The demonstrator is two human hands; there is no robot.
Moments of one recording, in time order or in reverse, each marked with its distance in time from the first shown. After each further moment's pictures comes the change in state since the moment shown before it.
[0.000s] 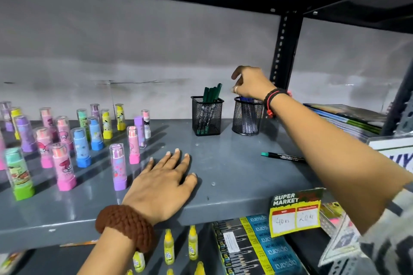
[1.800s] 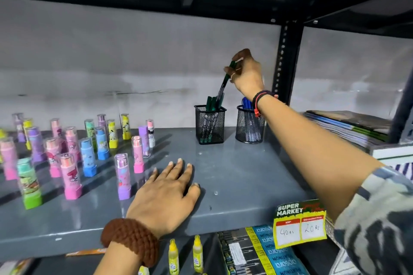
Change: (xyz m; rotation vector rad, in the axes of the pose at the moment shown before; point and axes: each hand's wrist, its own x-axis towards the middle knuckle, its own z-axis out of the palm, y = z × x) left_hand -0.004 0.005 0.001 0.008 0.053 -0.015; right_hand 0.027 -0.021 0.002 0.440 0.391 -0.039
